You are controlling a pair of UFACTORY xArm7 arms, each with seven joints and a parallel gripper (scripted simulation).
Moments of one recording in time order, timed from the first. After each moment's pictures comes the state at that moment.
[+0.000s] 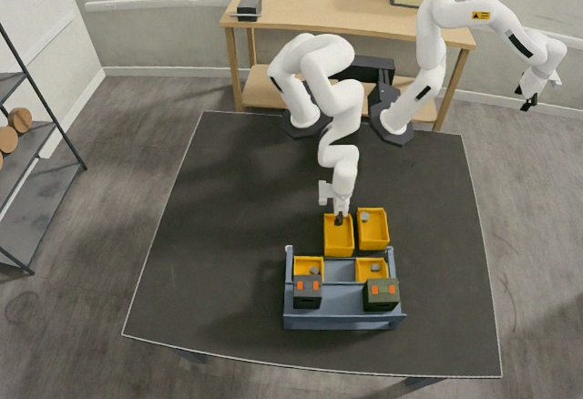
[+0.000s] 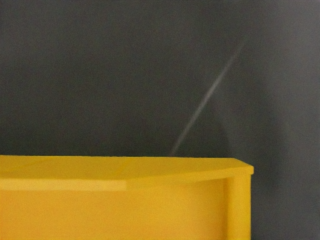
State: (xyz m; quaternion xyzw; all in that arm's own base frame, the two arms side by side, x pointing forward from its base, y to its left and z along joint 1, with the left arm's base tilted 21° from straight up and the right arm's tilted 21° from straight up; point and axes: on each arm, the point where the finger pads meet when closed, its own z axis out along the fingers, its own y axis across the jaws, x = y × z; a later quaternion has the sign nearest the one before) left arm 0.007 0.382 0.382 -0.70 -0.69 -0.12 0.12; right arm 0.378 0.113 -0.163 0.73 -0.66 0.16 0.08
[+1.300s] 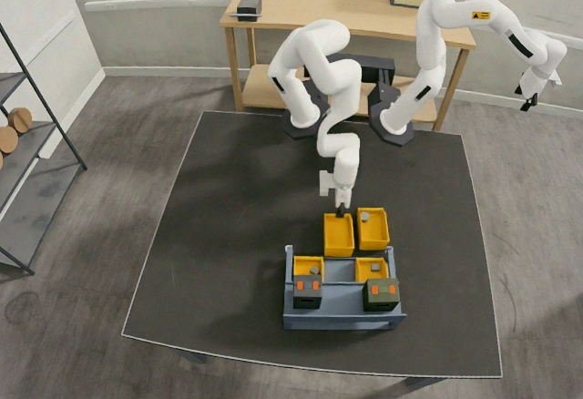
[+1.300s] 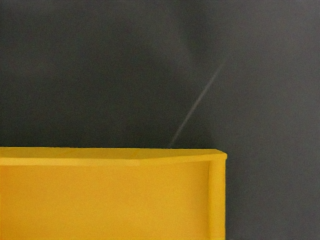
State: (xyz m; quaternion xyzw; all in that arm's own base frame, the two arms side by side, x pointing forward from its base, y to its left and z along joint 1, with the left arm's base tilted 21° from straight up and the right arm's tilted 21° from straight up) left arm 0.007 0.382 0.382 -0.70 -0.69 -0.12 0.12; right arm 0.370 0.133 -0.108 0.73 -0.66 0.16 0.08
